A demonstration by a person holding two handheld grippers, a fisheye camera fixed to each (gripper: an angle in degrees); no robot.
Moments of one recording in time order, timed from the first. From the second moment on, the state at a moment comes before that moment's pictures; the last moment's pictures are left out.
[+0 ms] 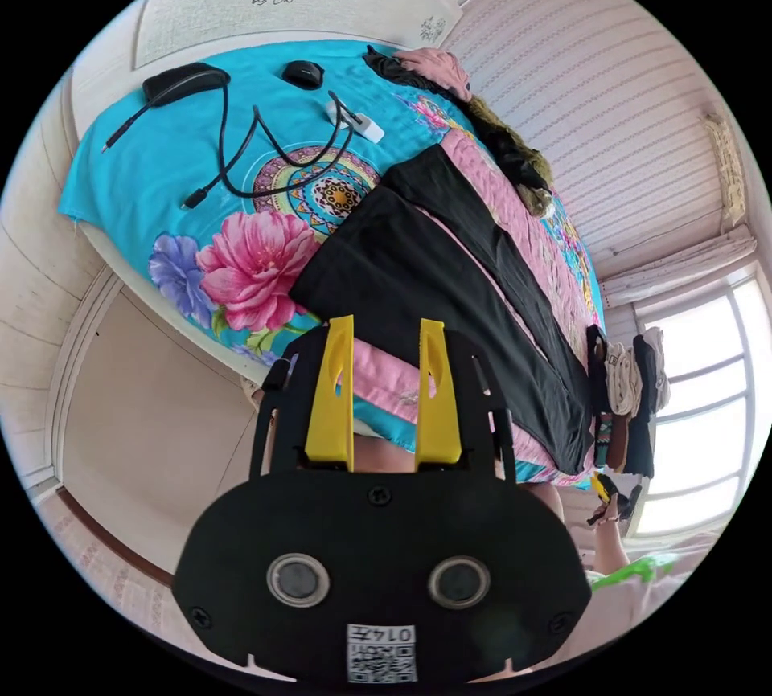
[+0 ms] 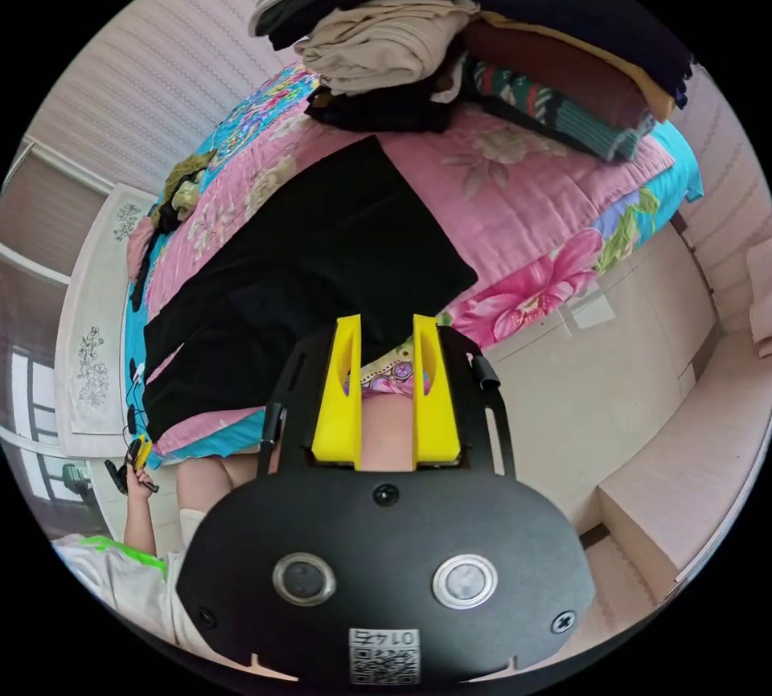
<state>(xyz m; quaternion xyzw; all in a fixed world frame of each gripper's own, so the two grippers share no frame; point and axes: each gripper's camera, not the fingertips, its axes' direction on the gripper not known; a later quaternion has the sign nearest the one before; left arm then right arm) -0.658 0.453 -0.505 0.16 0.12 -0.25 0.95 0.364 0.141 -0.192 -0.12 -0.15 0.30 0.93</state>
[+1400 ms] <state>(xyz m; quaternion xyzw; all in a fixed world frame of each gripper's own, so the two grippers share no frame) -0.789 0.521 -0.506 0.21 0.28 -0.43 0.83 0.613 0.196 -0.352 -0.16 -0.14 0.39 0.90</state>
